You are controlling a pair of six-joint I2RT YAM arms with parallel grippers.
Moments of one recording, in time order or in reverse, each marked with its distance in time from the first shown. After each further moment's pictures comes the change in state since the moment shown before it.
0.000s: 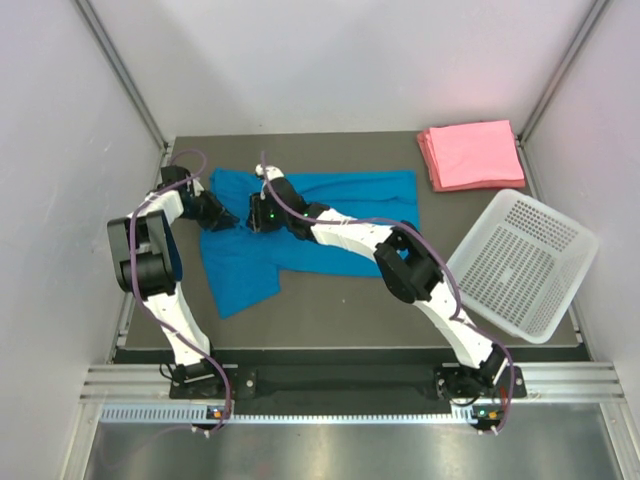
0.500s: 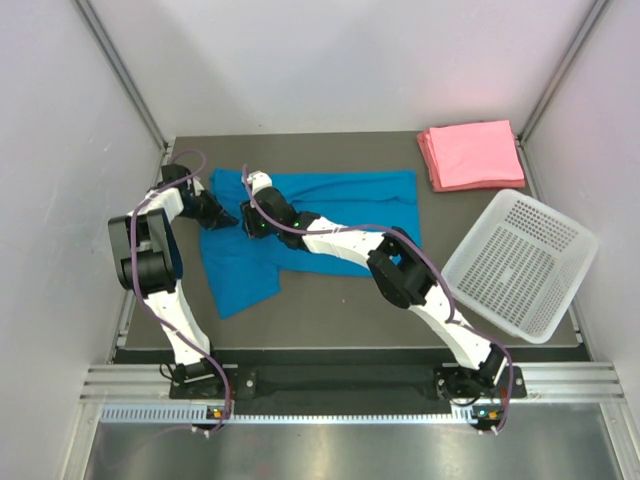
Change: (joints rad) left arm -0.001 0.024 0.038 -0.032 0.028 -0.019; right arm 0.060 0.031 0.023 0.032 0.127 -0.173
